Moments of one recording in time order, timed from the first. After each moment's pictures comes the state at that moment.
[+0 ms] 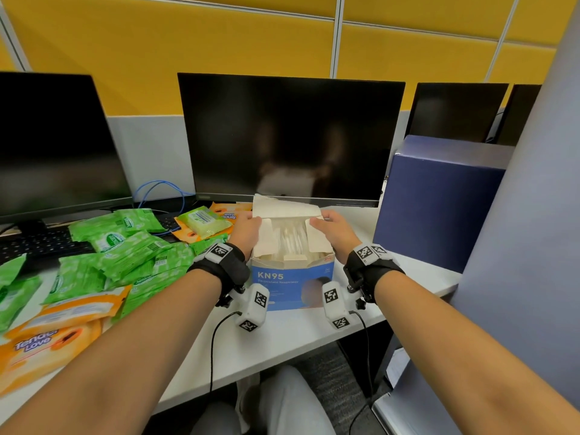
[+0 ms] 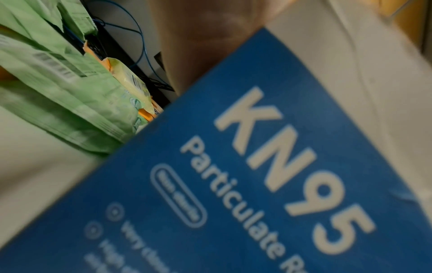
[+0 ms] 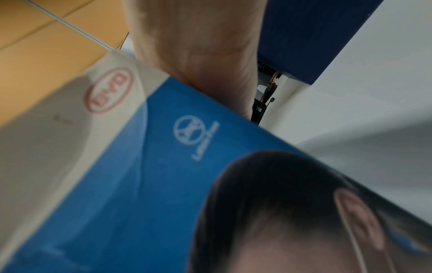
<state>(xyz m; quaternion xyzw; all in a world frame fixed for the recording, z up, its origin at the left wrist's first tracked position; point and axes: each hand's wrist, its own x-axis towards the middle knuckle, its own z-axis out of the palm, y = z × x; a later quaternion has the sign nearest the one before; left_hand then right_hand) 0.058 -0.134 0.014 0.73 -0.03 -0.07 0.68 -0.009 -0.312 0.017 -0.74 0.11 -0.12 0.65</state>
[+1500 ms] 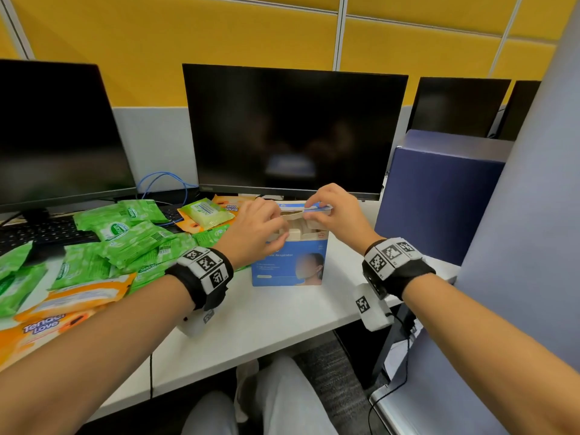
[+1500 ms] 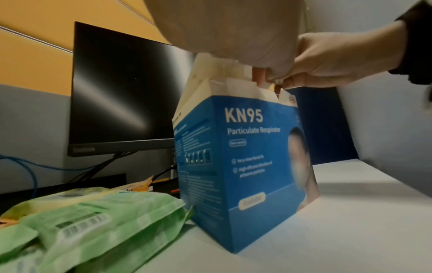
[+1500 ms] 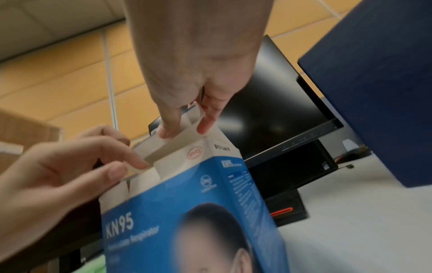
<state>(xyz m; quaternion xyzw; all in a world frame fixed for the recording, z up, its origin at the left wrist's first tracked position) 0.013 -0.097 0.019 0.78 -0.49 0.38 0.09 -0.049 -0.306 0.050 -0.92 -0.09 -0.27 0.29</state>
